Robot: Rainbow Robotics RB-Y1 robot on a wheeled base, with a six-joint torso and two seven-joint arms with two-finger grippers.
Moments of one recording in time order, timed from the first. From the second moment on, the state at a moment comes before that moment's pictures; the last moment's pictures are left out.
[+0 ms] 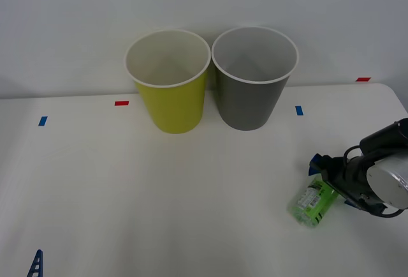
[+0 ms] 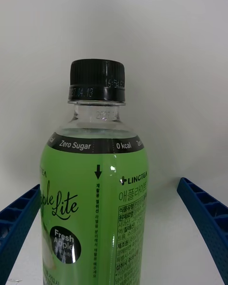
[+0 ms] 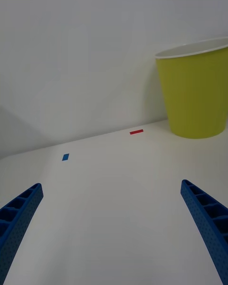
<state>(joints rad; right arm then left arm) -0.14 -0.73 0.24 -1.96 -0.57 1.43 0.35 1.20 0.33 -0.02 -2.11 0.06 -0.73 -1.48</state>
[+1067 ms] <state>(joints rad) -0.14 -0.64 0.23 -1.95 -0.44 1.41 0.40 1.20 0.33 -0.02 -2.11 0.06 -0.73 -1.48</state>
